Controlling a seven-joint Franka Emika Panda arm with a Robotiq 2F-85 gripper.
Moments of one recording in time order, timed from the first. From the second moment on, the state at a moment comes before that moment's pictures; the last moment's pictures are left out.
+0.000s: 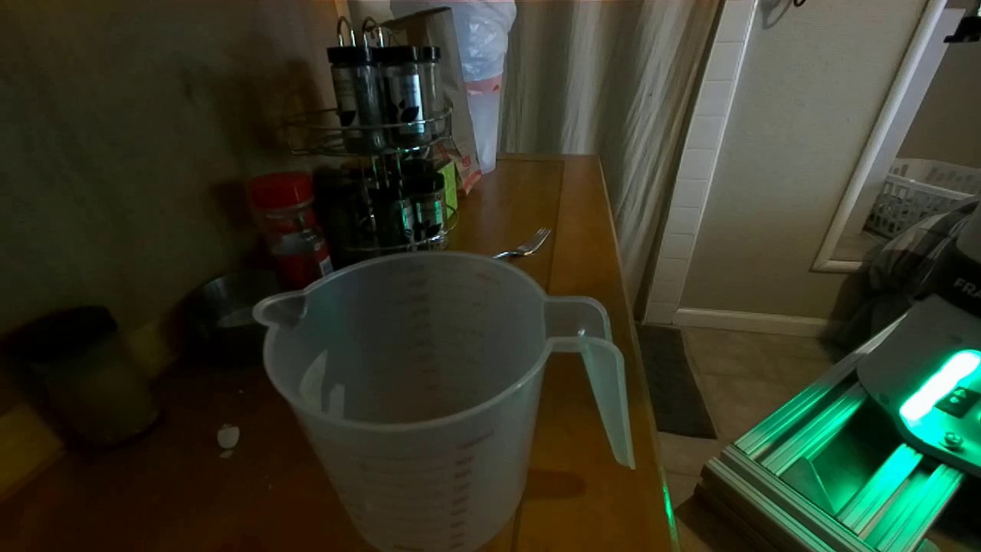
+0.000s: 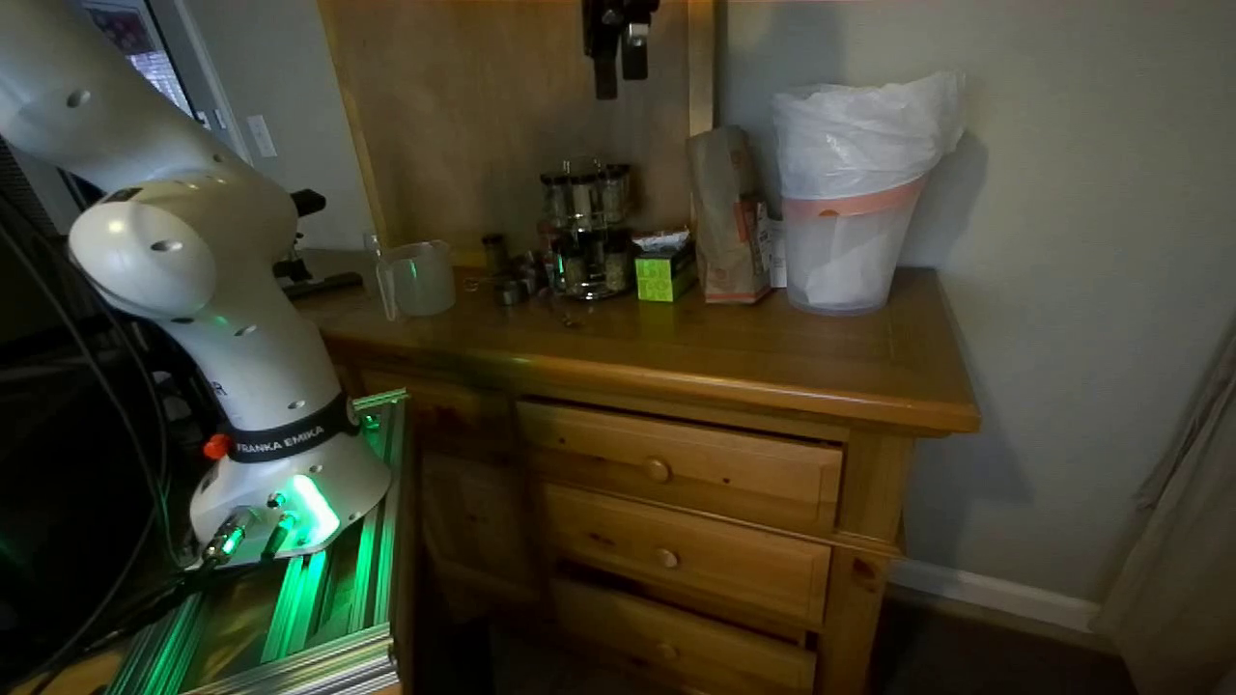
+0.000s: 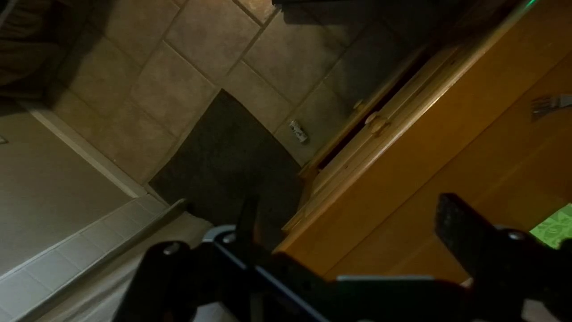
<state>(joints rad) -0.08 -0.42 0.00 -2.12 -0.17 1.63 -0.02</state>
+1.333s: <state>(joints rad) 0.07 -0.24 0.11 -2.20 0.20 1.82 0.20</state>
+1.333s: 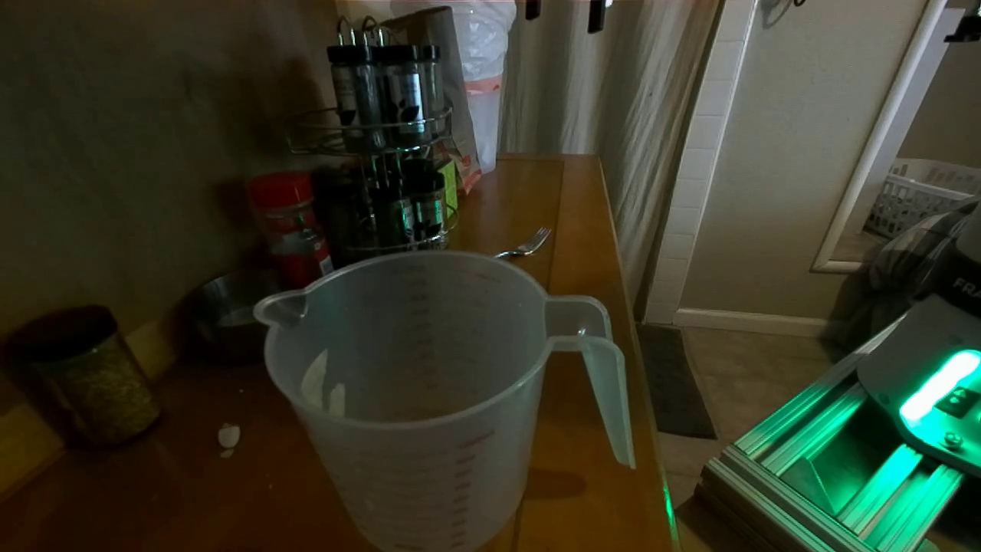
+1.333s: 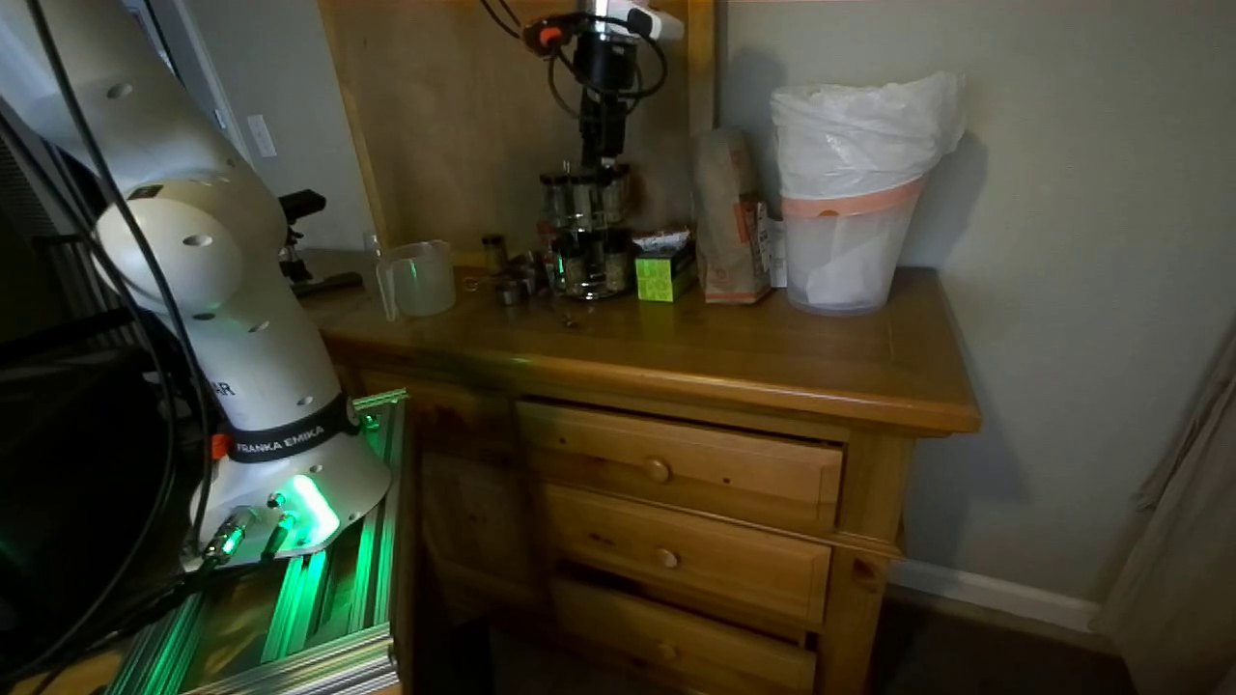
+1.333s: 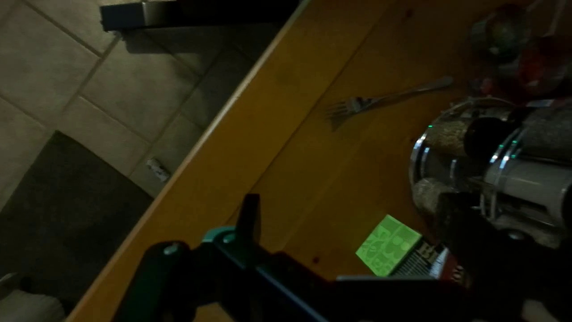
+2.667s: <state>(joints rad) 0.08 -0.03 0.07 -2.23 0.71 1.97 -0.15</state>
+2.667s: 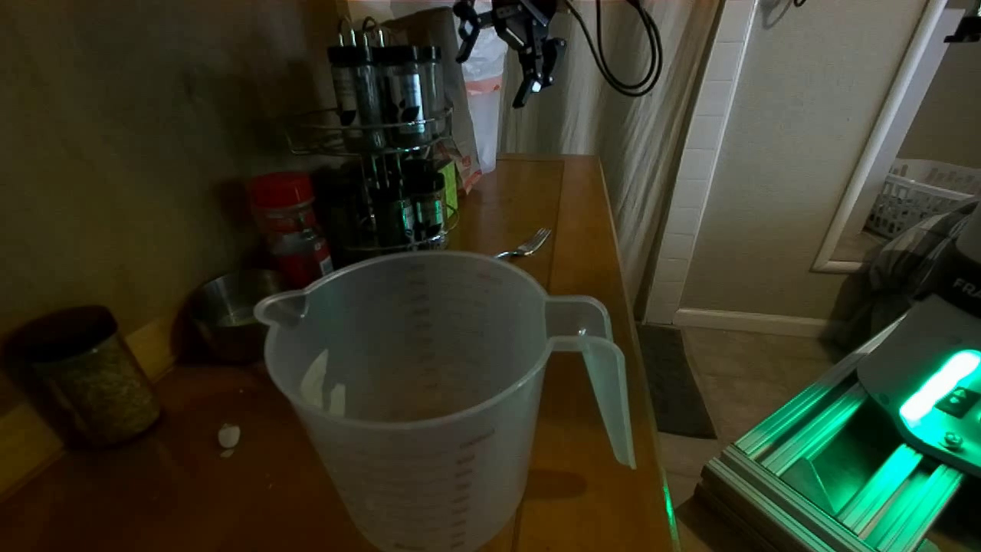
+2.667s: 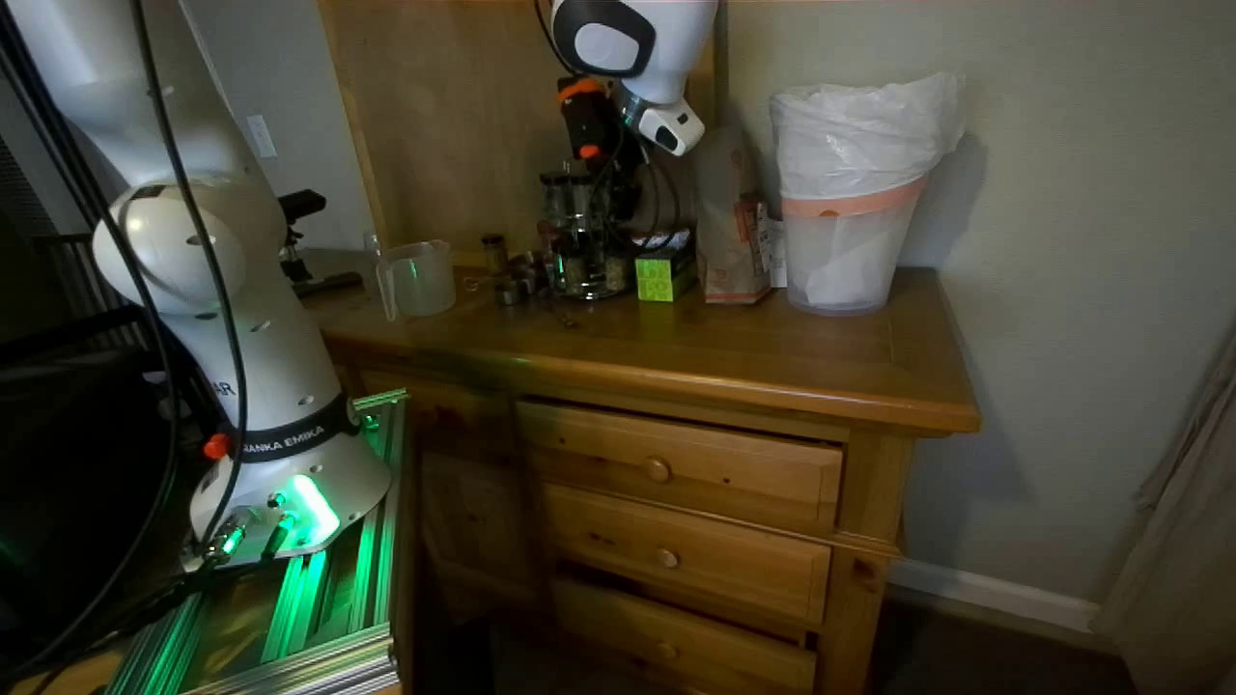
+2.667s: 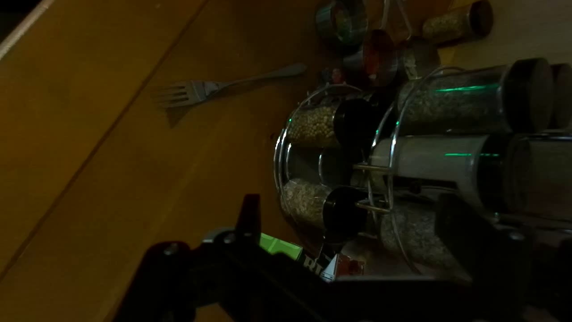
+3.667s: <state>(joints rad) 0.11 0.03 0.12 -2.23 0.77 2.05 -0.18</state>
